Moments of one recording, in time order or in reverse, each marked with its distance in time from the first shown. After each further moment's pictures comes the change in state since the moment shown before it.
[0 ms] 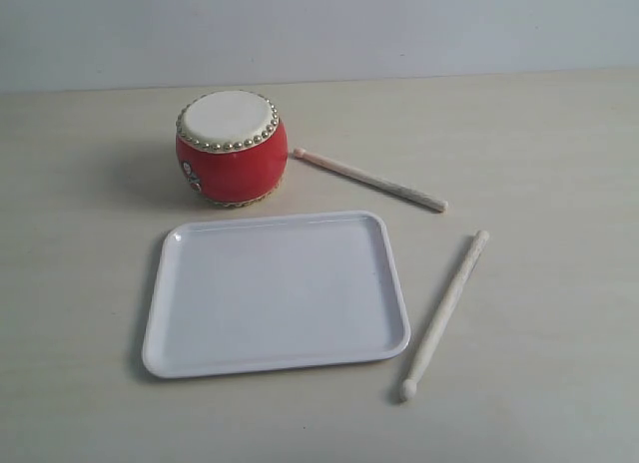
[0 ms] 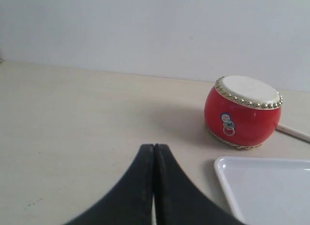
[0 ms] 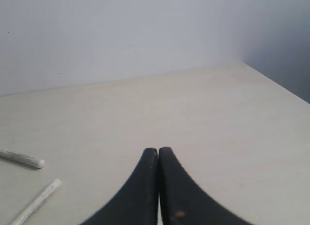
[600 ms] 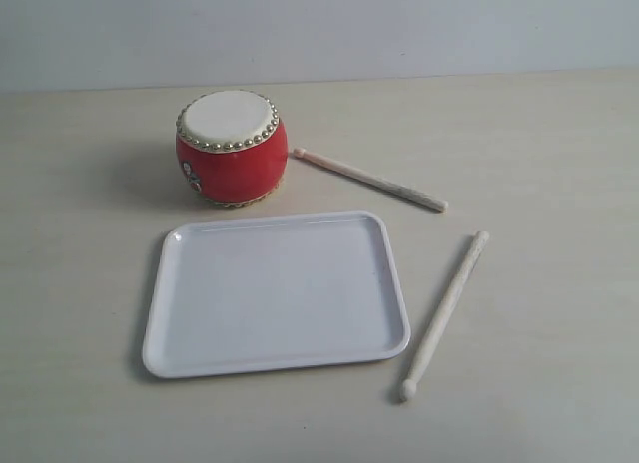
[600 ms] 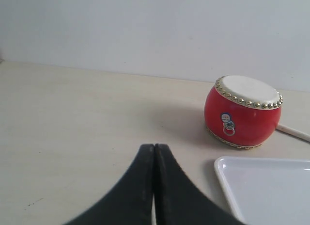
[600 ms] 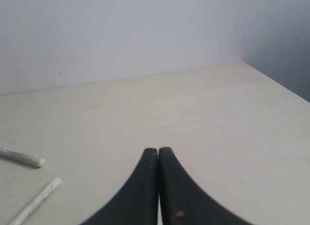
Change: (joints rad) left arm 0.000 0.000 0.000 0.000 0.000 0.000; right arm 0.000 0.000 0.000 0.000 0.008 0.002
